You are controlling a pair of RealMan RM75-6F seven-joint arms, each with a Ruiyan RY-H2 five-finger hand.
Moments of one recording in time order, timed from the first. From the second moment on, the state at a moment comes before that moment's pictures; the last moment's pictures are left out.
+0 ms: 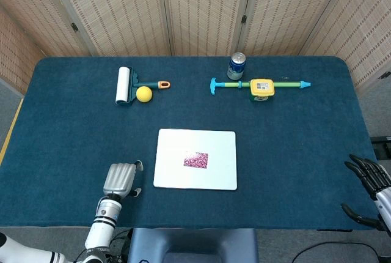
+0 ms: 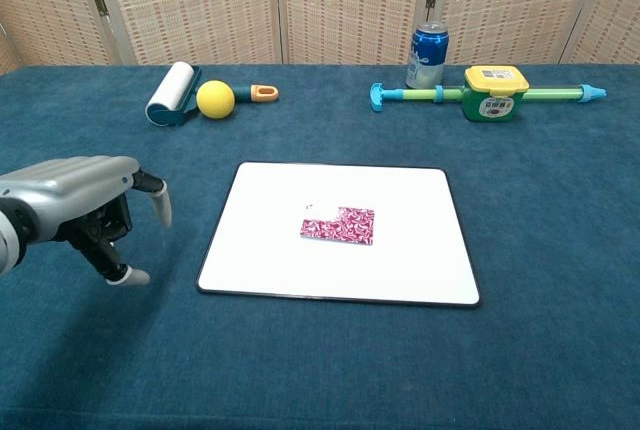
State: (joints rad) left arm -0.70 -1.61 -0.04 -1.92 0.69 1.47 0.82; right arm 0.01 -0.93 -0.09 -1.47 -1.80 1.70 0.54
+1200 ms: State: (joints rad) left arm -0.65 -1.53 -0.11 -1.74 0.65 1.22 0.65; right arm 0.02 -0.93 -0.09 -1.53 -1.79 1.67 0.44
